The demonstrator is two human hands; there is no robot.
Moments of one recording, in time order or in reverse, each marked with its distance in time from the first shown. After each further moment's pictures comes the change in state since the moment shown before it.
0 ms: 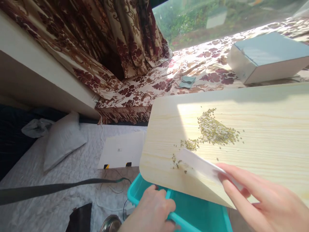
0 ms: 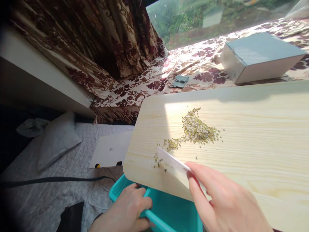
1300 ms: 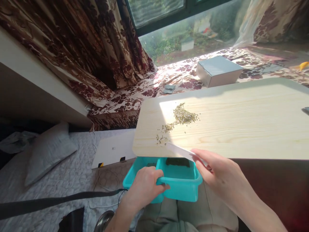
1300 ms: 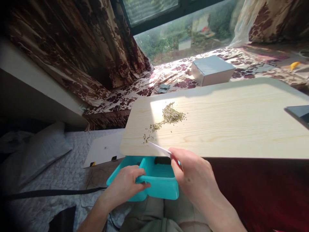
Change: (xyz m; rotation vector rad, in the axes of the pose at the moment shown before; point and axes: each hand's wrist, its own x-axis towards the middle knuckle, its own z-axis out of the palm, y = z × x) left_hand -0.022 0.038 0.010 -0.107 0.308 -0.135; right_hand -0.063 -0.030 -0.009 -0.045 0.007 0.139
